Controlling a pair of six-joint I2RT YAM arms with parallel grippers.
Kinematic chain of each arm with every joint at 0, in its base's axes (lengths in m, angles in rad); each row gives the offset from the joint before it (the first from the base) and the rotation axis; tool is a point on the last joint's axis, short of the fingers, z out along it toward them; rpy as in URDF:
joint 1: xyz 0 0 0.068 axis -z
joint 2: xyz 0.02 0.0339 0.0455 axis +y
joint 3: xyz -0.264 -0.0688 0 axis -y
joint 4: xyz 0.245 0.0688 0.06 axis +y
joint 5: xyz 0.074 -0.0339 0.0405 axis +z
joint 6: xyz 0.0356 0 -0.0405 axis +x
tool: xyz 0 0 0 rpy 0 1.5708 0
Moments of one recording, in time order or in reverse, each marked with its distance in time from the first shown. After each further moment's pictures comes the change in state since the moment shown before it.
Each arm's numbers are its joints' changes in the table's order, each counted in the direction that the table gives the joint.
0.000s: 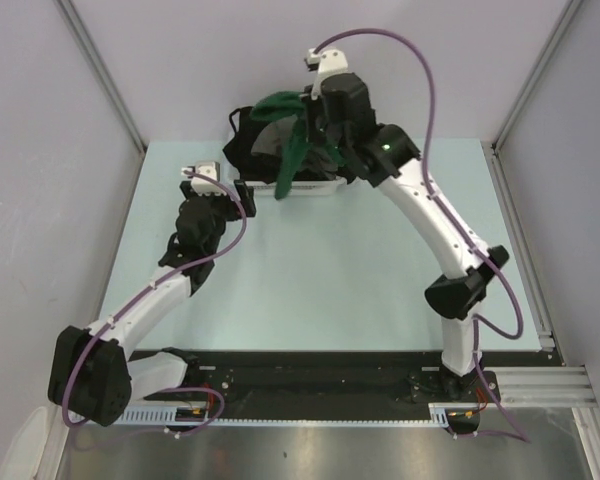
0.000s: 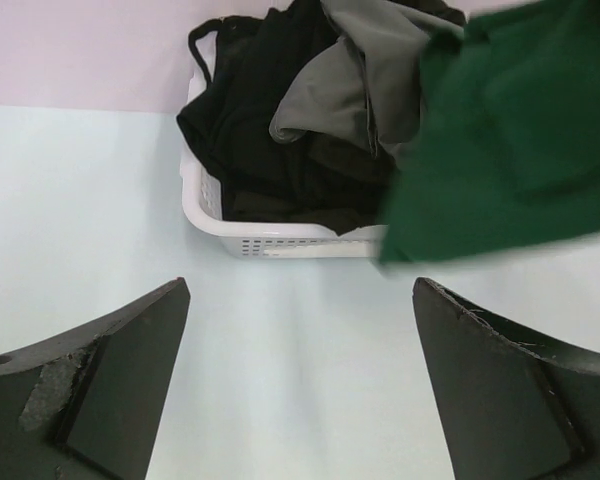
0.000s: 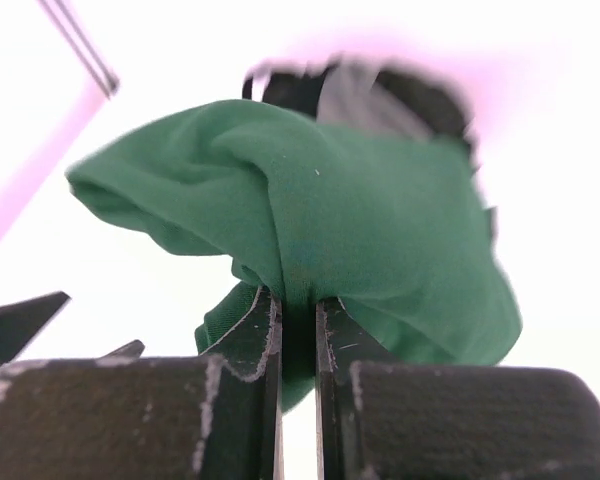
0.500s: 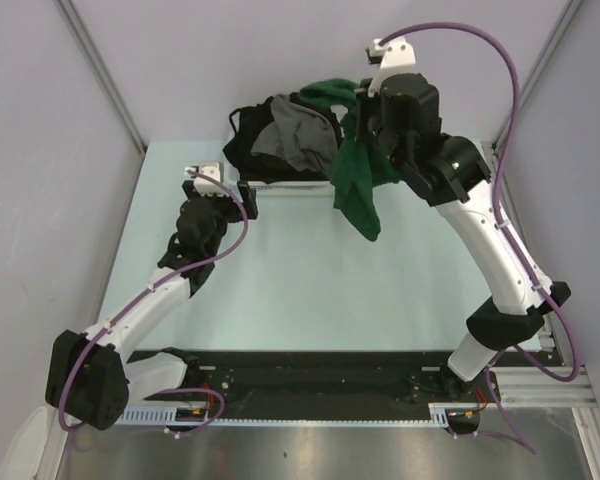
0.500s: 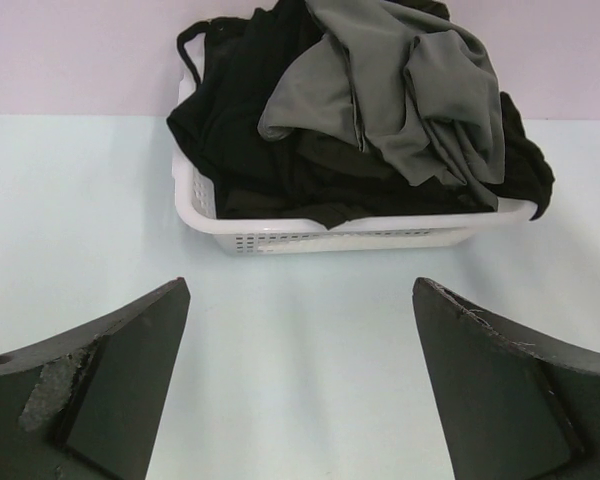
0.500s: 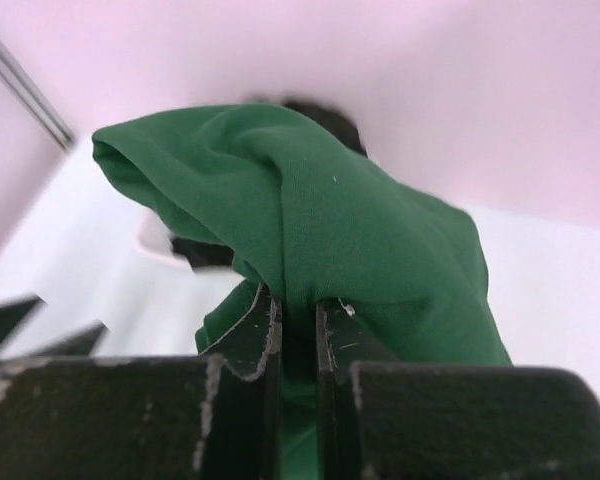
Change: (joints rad) left arm 0.023 -0.042 0.003 0.048 0.000 0.023; right arm 0.016 -0.319 -0.098 0.062 -0.140 -0.027
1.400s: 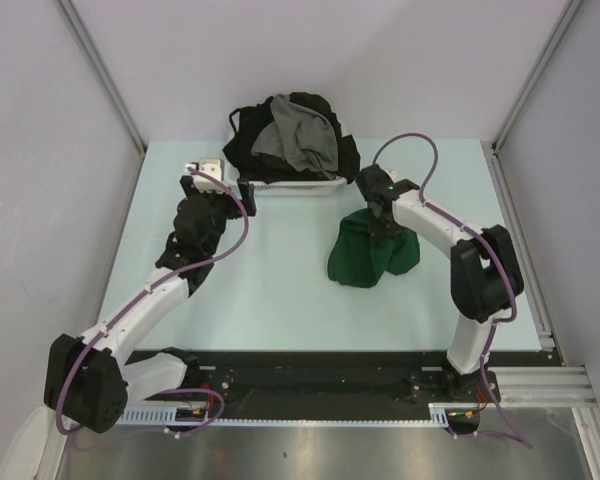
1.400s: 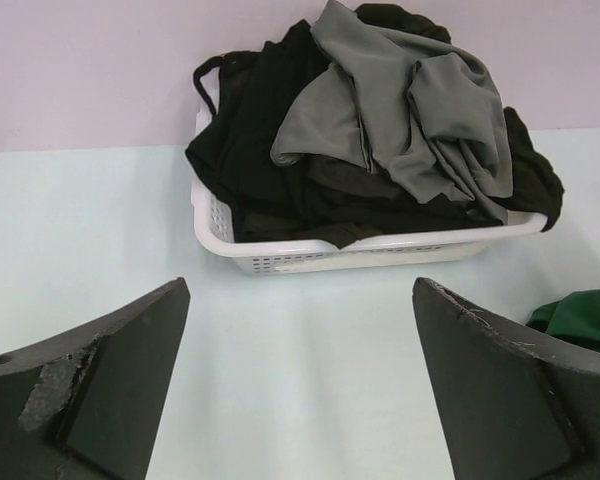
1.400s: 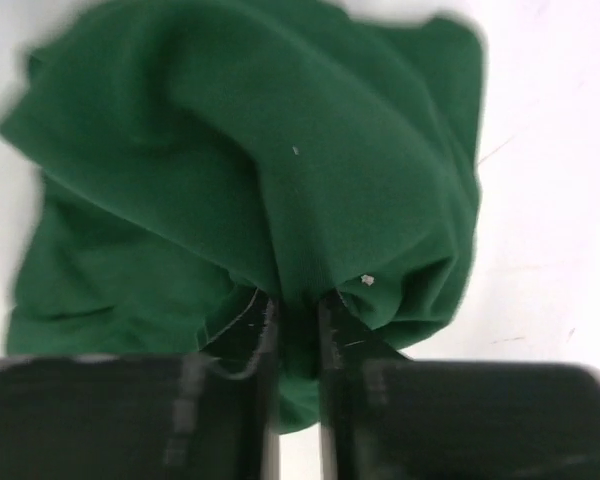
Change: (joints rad) left arm 0.010 -0.013 0.033 0.004 0.015 0.071; right arm 0.229 0.113 -0.892 -0.010 0.074 0.295
